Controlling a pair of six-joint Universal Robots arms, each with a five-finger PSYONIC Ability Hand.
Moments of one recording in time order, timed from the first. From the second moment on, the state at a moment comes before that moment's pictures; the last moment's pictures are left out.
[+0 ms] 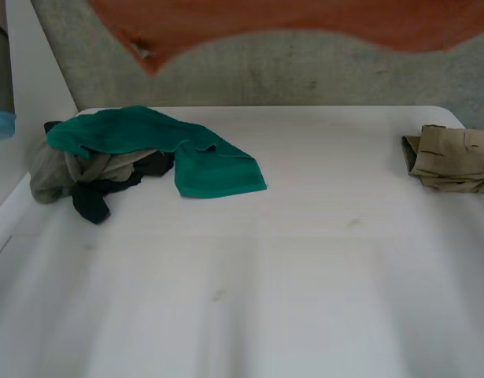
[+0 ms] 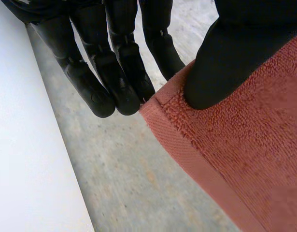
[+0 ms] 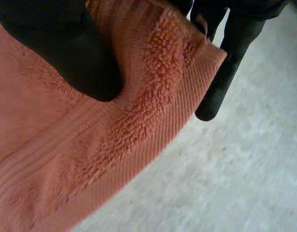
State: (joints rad) left arm 4.48 -1.84 -1.11 3.66 -1.60 3.34; right arm 1.54 -1.33 1.05 -0.36 1.39 2.89; left_hand 1.17 1.20 1.19 1.20 0.99; right_hand 1.13 1.17 1.19 1.20 1.00
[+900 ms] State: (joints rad) left arm 4.55 -1.58 -1.87 2.85 -1.42 3.90; right arm 1.36 -1.23 1.41 0.68 1.29 2.07; left_hand 1.17 1.20 1.19 1.20 0.99; right_hand 1.13 1.17 1.19 1.20 1.01
